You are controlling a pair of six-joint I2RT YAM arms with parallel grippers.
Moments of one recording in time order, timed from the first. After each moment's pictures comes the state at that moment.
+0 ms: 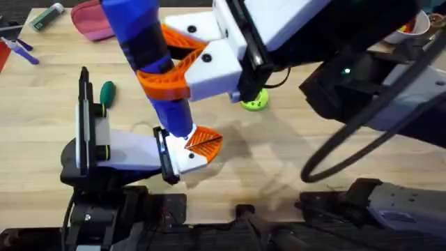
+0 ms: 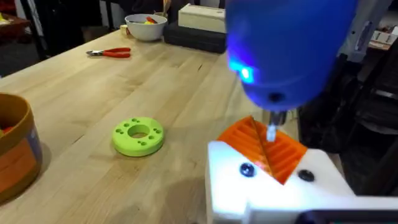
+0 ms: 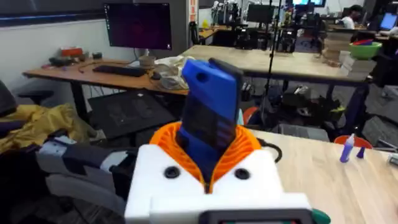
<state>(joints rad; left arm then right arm) -0.02 0.00 0.01 -0.14 1.24 0.04 0.75 1.36 0.91 0.78 -1.06 0.22</state>
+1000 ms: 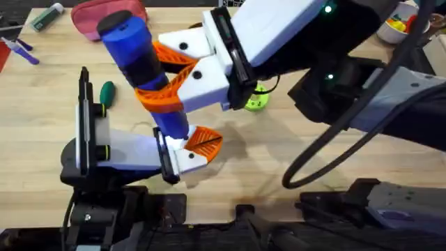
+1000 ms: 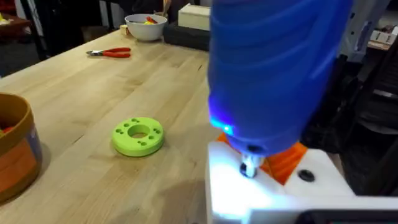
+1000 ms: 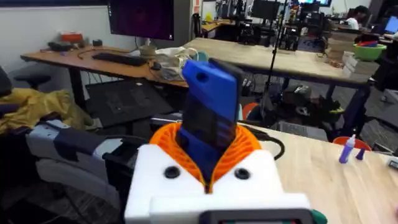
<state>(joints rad) -0.02 0.00 0.01 -0.14 1.24 0.04 0.77 1.40 0.89 0.78 -1.07 0.12</state>
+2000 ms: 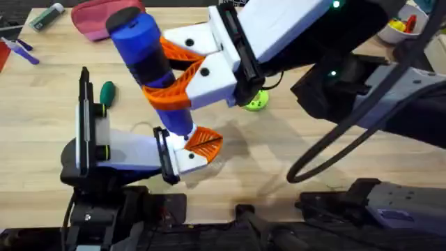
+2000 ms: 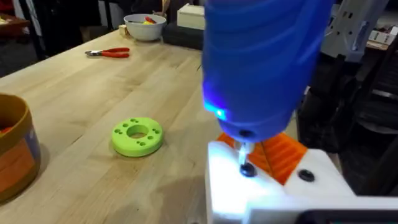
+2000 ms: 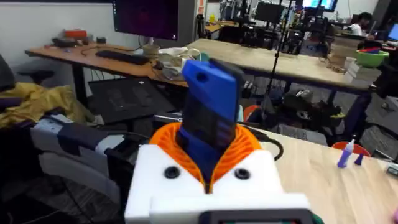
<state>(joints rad) -0.02 0.00 0.01 -0.14 1.24 0.04 0.75 1.40 0.89 0.81 -1.12 0.13</state>
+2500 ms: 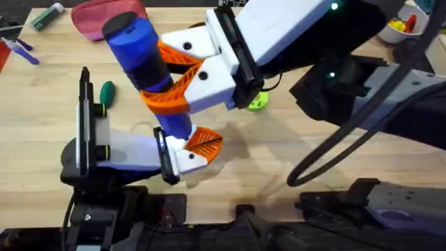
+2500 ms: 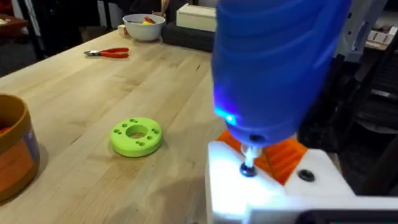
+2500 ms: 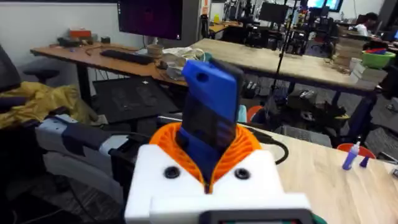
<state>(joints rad) -0.02 0.00 0.01 -0.14 1.25 0.04 0.76 1.40 0.89 0.81 -1.12 0.13</state>
